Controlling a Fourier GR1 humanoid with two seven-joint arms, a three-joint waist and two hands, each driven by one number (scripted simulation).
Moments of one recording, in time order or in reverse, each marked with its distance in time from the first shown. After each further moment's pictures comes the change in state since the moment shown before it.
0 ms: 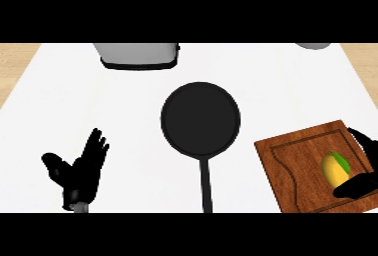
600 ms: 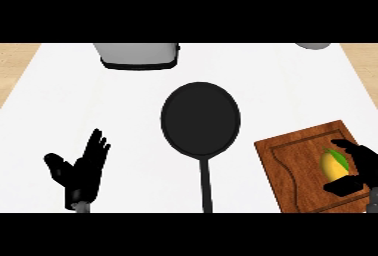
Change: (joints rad) left arm -0.006 -0.032 0.036 0.031 -0.029 -0.030 -0.019; right arm -0.012 0.104 -0.033 0.150 0.149 -0.077 -0.143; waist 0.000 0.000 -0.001
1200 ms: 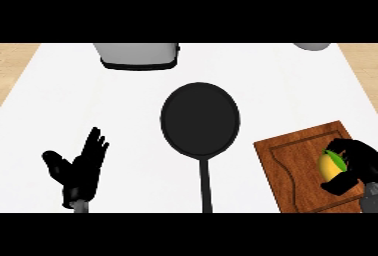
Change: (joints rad) left arm -0.006 -0.008 0.021 -0.021 -0.029 -0.006 0.035; right arm -0.053 0.025 -0.020 0.117 0.113 -0.087 -0.204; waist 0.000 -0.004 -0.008
